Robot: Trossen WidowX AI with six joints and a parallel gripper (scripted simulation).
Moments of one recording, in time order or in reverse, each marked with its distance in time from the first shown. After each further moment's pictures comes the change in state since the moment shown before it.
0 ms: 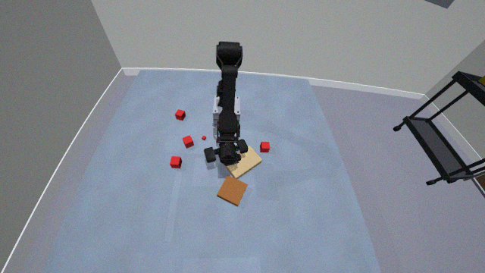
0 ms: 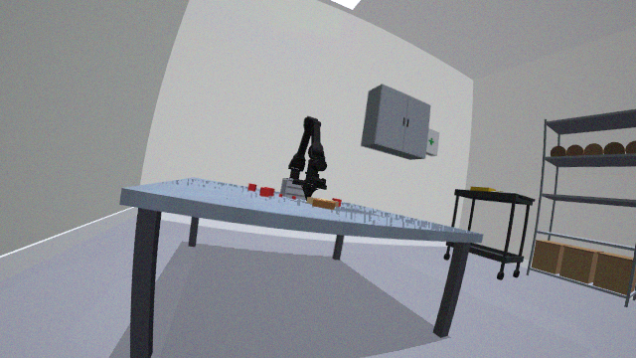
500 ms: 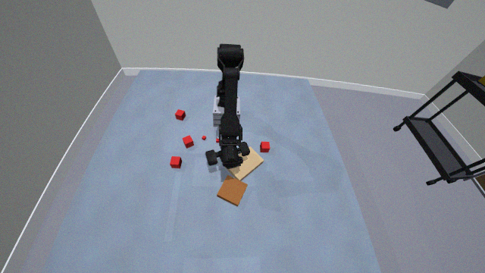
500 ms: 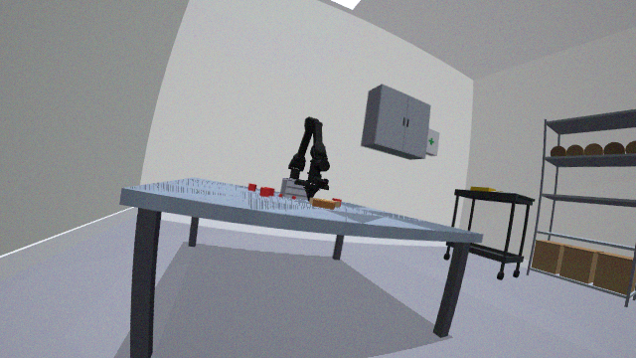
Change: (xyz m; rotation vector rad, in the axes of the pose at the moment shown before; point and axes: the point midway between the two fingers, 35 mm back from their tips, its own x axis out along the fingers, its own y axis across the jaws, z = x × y) arm 0.000 0.003 0.015 0.000 -0.001 0.000
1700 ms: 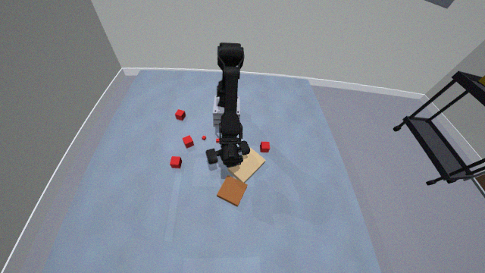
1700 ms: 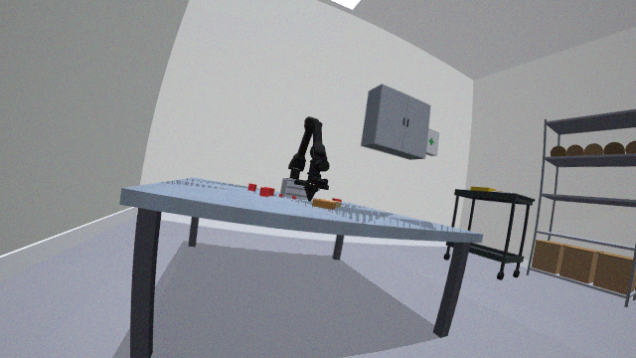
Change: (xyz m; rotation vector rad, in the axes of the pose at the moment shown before) arm 0.000 0.003 -0.005 0.006 -0.008 0.000
